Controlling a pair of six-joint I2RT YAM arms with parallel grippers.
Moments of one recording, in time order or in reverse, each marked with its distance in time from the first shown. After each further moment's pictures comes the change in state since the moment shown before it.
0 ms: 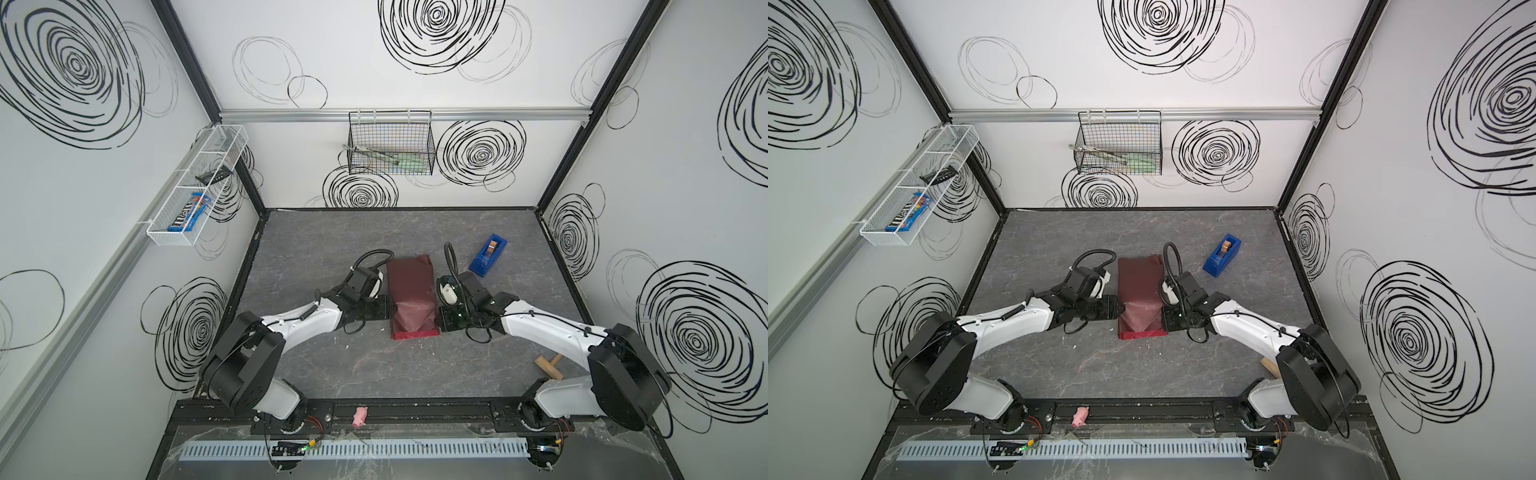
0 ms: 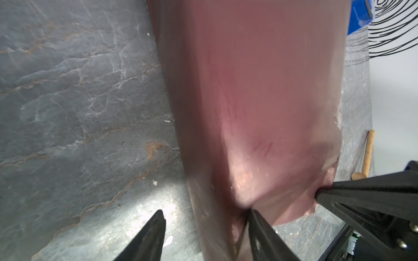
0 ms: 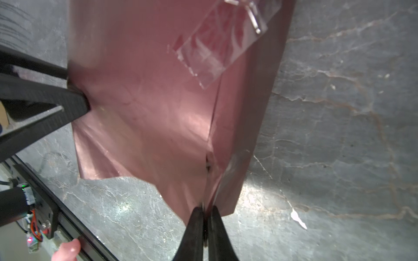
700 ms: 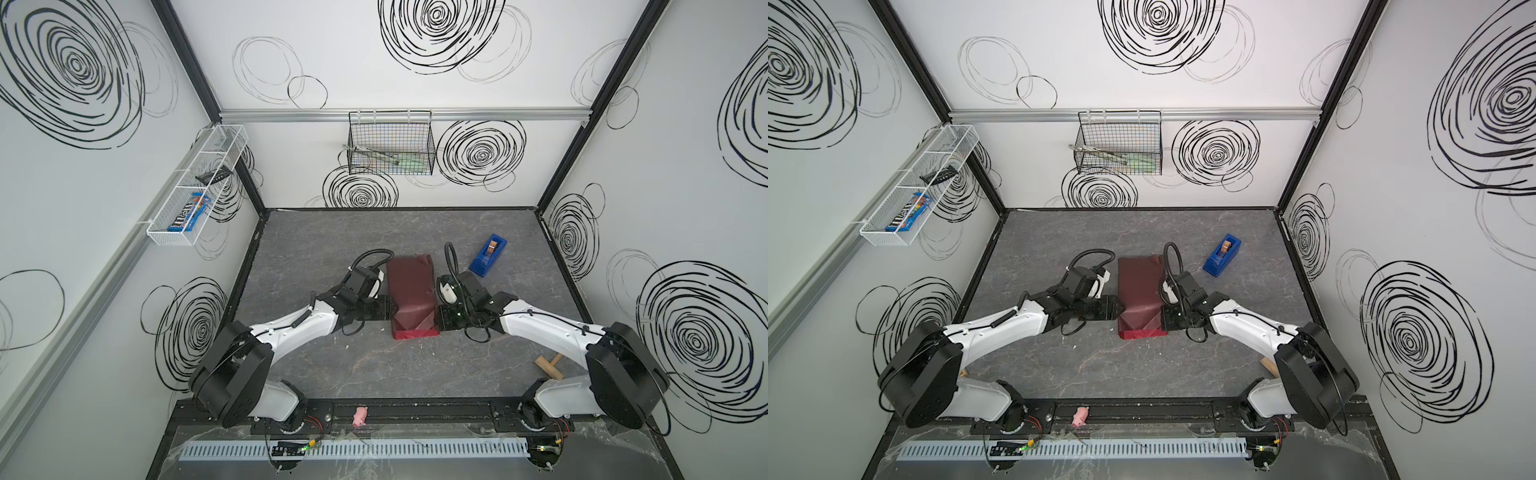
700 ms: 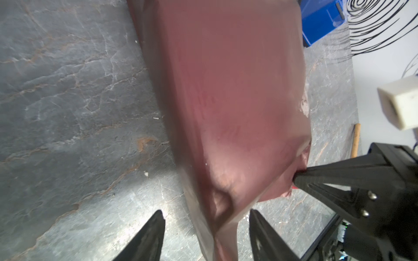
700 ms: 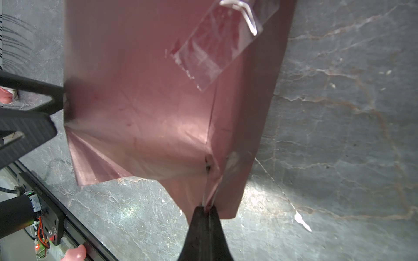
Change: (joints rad) left arm -0.033 -0.077 0.004 -0.061 -0.018 0.025; right arm 0.000 0.011 0.002 0.015 0.003 0.047
